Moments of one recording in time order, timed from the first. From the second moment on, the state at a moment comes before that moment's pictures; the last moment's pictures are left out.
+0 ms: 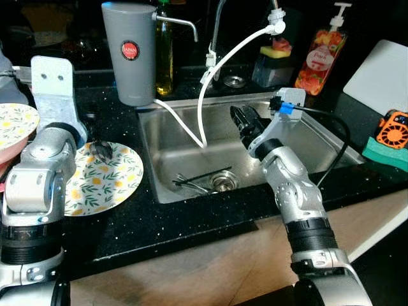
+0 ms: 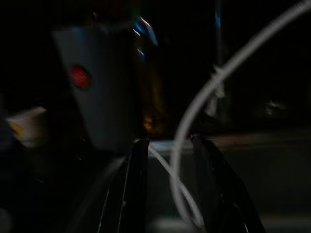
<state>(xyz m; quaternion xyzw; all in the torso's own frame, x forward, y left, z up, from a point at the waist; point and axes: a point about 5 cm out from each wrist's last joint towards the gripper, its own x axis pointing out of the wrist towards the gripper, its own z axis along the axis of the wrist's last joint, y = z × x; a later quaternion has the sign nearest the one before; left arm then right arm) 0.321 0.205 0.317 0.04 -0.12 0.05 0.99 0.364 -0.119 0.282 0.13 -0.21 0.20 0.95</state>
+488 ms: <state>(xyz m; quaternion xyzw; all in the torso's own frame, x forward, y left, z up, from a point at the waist) 0.309 0.172 0.306 0.04 -0.15 -0.03 0.99 0.350 -0.111 0.278 0.13 -0.20 0.21 0.95</state>
